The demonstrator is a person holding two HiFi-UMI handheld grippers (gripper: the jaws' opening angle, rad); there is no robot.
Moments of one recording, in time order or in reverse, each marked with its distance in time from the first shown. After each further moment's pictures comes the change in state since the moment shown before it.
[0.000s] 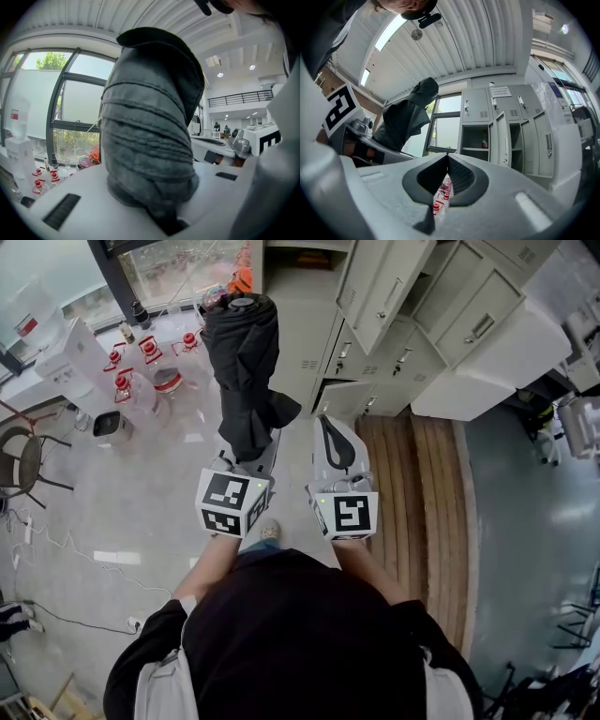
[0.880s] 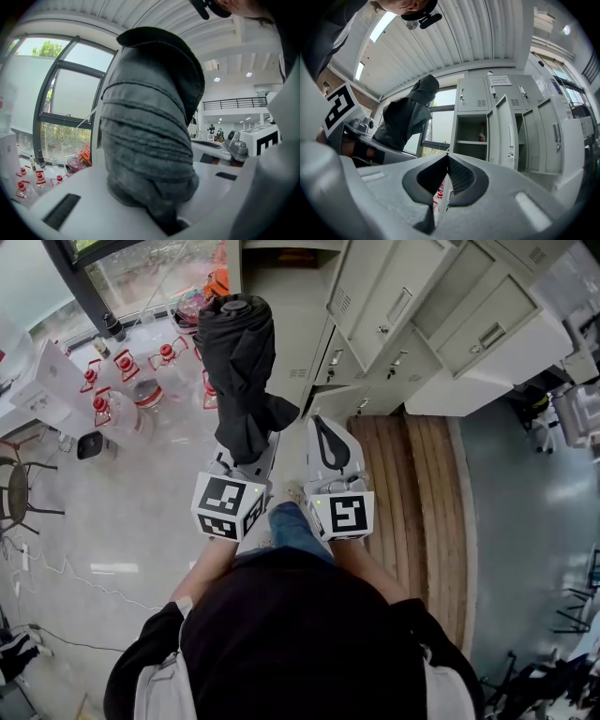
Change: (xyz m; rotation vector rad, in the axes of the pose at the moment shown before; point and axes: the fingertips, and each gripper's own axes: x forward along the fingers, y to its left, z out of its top) left arm 0.105 0.055 -0.005 -0.026 0.005 -0.096; right arm 0.098 -0.045 -0.048 0.018 0.040 -0.039
